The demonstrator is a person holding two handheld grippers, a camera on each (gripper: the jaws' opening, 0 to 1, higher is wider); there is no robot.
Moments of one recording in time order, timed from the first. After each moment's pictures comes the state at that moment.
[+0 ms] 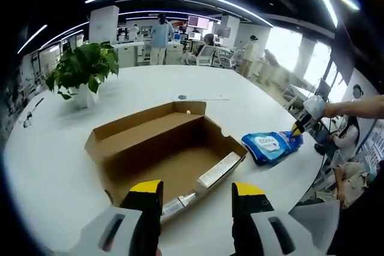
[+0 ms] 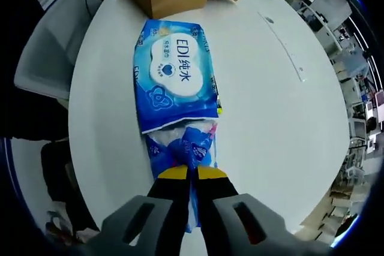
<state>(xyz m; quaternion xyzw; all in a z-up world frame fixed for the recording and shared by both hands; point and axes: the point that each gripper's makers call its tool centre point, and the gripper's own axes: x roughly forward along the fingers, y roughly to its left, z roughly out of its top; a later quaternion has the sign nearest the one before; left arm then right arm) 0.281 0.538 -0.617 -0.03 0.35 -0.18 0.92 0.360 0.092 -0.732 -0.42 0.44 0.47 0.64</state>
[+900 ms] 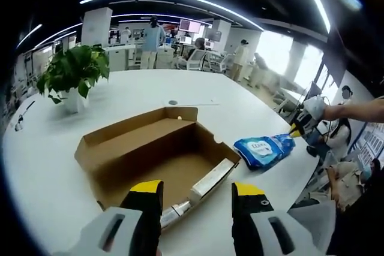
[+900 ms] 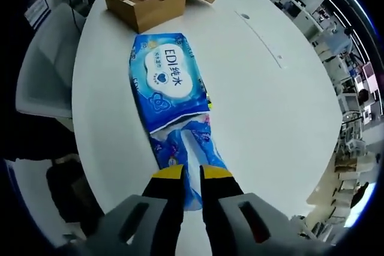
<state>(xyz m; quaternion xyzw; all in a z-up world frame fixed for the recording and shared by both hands) 0.292 0.533 -0.614 -0.04 0.33 -0.22 0.92 0.344 0.088 -0.699 -0.37 0.46 0.41 0.70</state>
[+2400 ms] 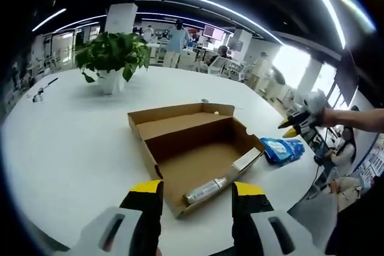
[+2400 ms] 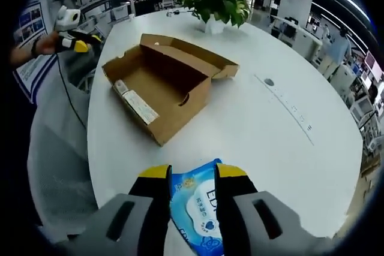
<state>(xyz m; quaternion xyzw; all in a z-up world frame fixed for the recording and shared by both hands) 0.248 0.645 -0.623 -0.09 0.33 -0.16 0.93 0.374 0.317 -0.664 -0.23 0.37 0.49 0.75</state>
